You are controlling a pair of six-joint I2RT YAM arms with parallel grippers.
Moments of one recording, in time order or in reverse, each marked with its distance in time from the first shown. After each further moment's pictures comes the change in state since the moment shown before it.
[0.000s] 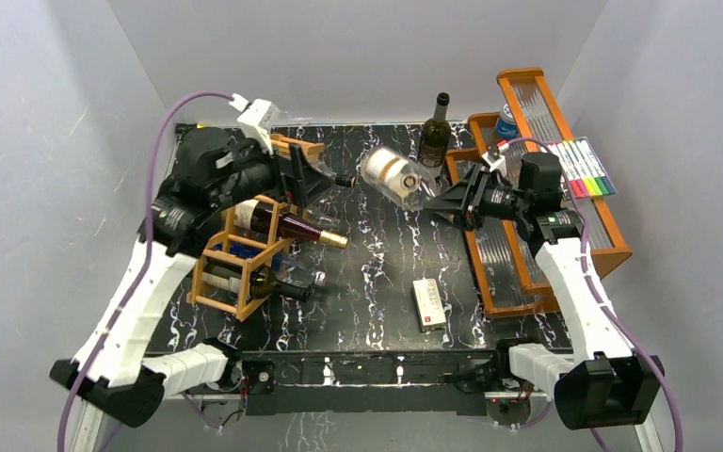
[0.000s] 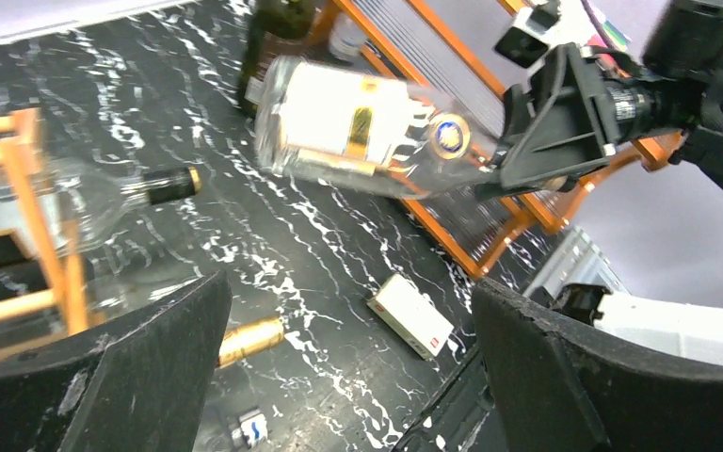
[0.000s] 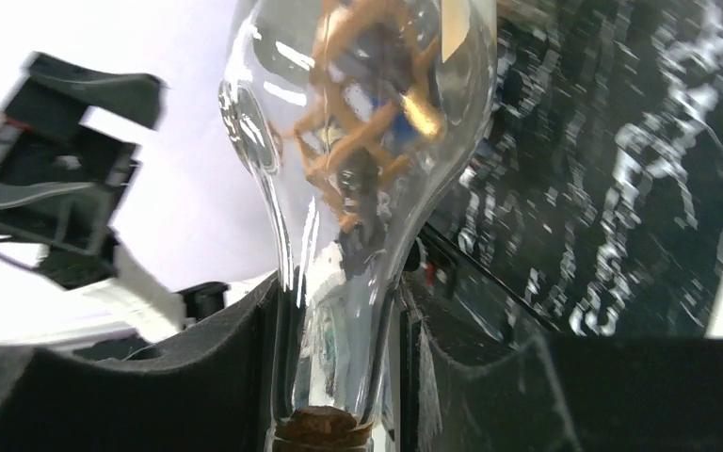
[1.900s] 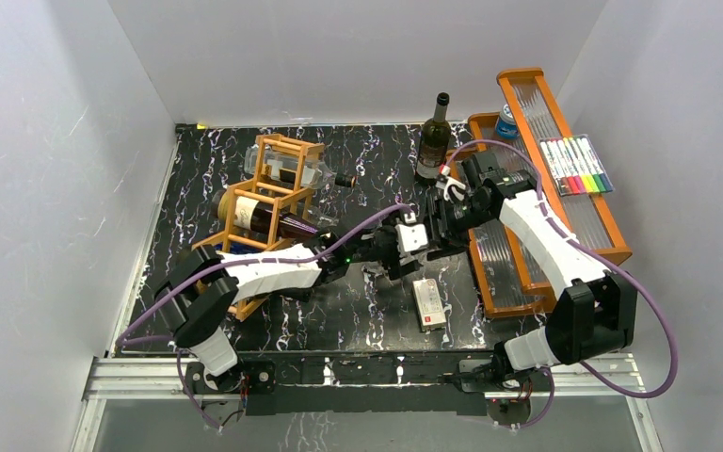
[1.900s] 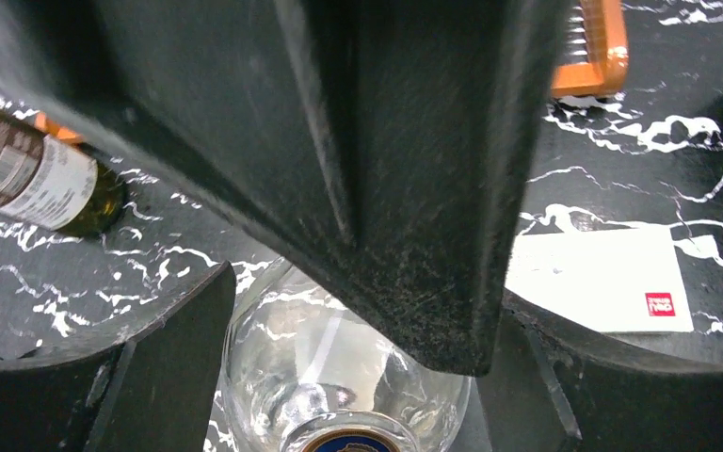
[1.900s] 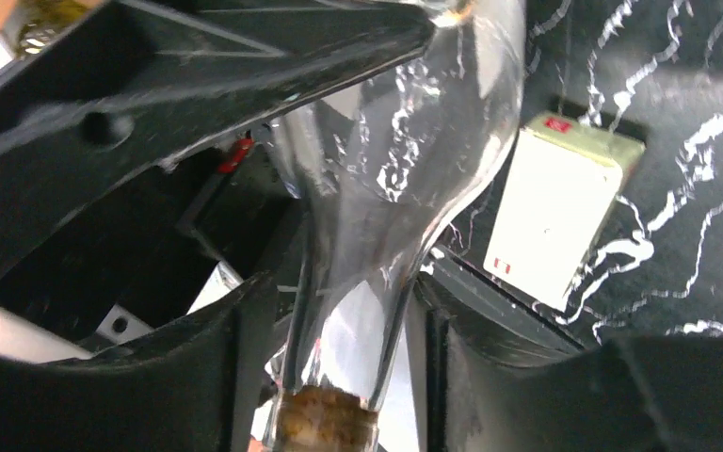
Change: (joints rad) left arm -0.504 0.568 -0.475 0.940 -0.003 0.754; right arm 0.188 0.346 0.211 -0.770 0.309 -0.700
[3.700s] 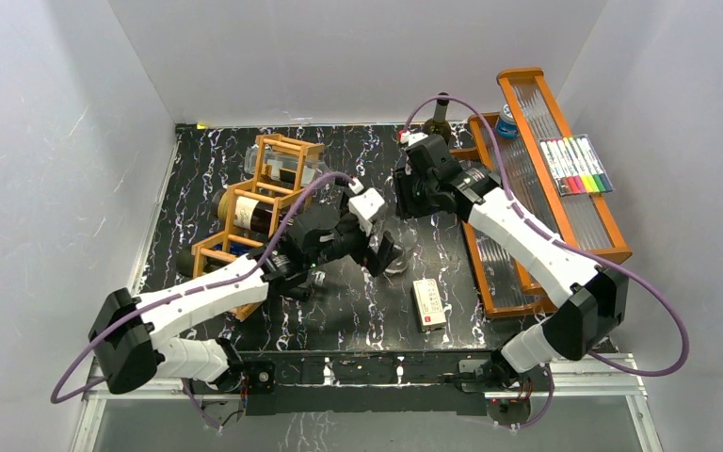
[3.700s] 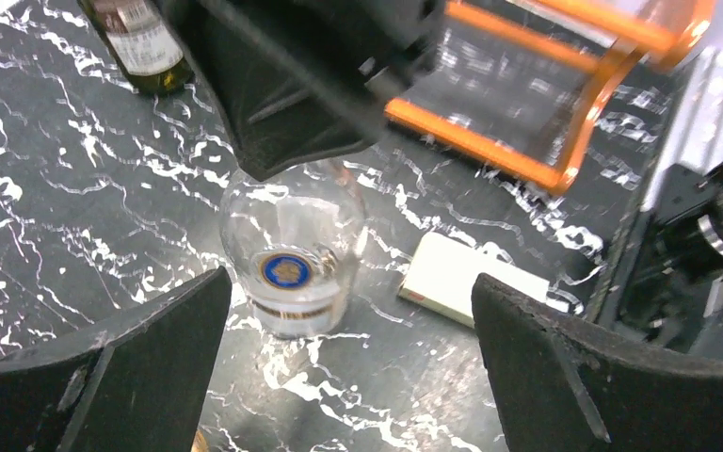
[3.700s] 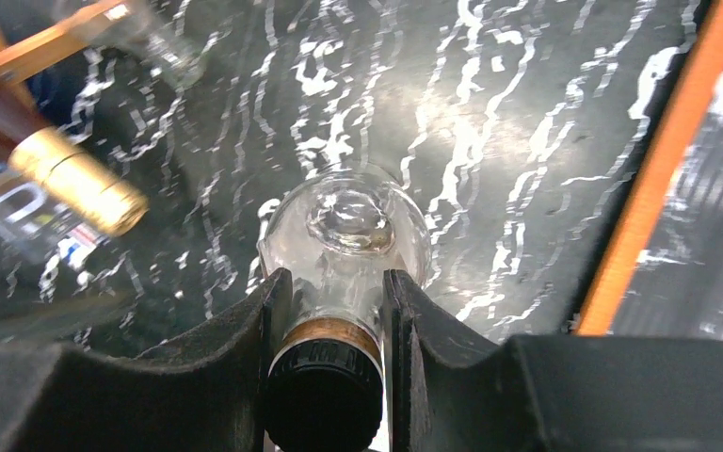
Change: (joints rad) left arm 0.015 -0.386 -0.109 -0.215 -0.274 -0.466; right arm 0.354 0.033 0.213 0.261 0.722 -0.016
